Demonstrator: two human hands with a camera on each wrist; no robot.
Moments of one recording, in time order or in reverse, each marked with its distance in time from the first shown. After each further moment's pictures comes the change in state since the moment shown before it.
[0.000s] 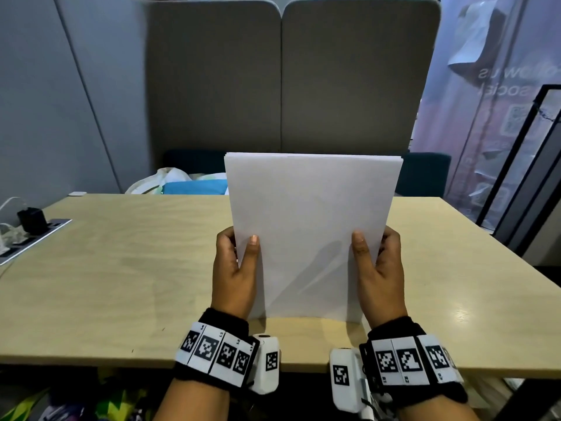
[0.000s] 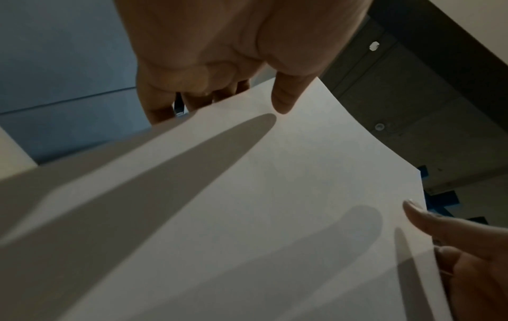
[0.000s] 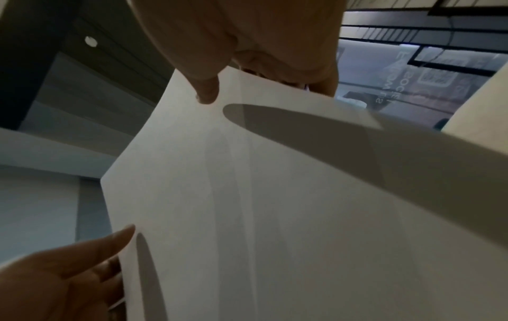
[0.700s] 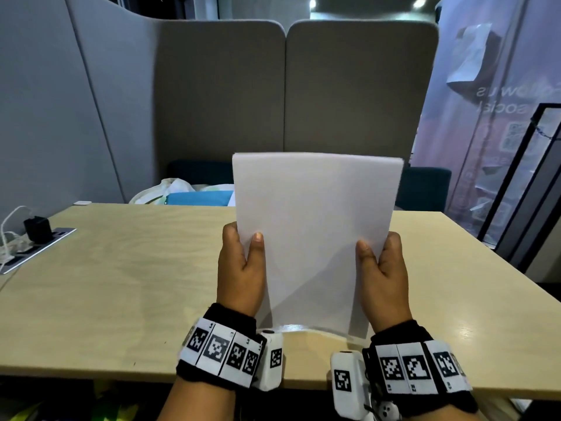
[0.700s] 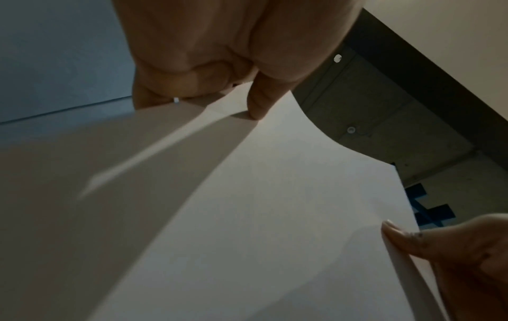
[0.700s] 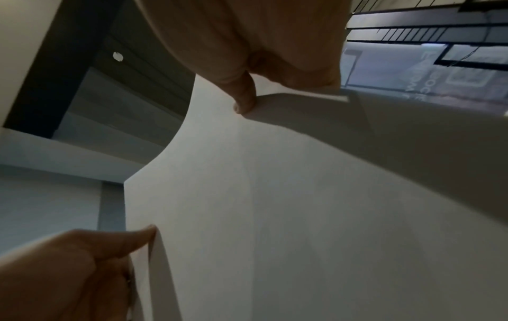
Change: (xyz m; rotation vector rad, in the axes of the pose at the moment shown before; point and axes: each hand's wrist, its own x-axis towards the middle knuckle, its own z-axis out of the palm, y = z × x) left_hand 0.014 0.027 0.007 0.060 0.028 0.159; right_hand 0.011 -0.012 0.003 -0.070 -0.025 -0.034
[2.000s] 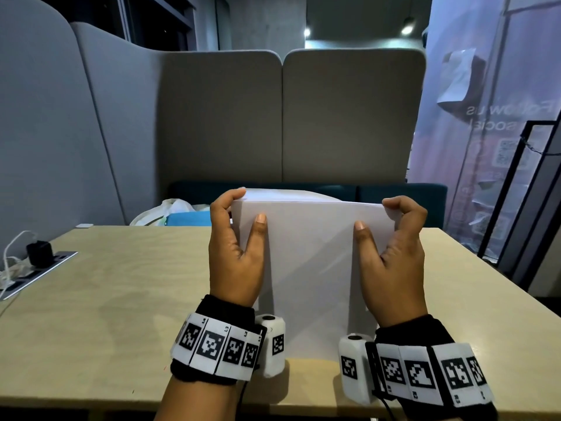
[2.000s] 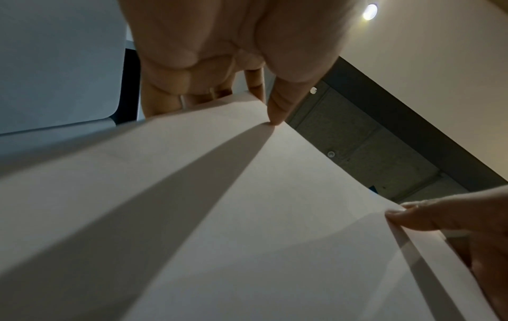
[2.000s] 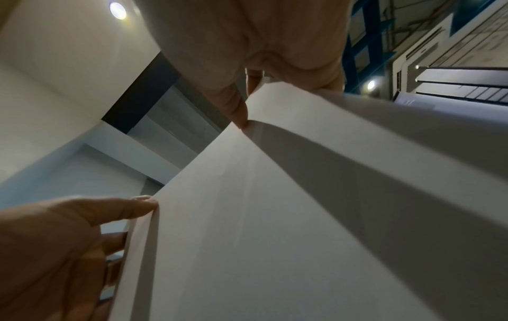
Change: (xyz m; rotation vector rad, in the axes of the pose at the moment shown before) left_hand 0.033 0.048 -0.001 0.028 0.041 0.206; right_hand 0.018 -0.053 0.003 -0.263 0.114 -0.376
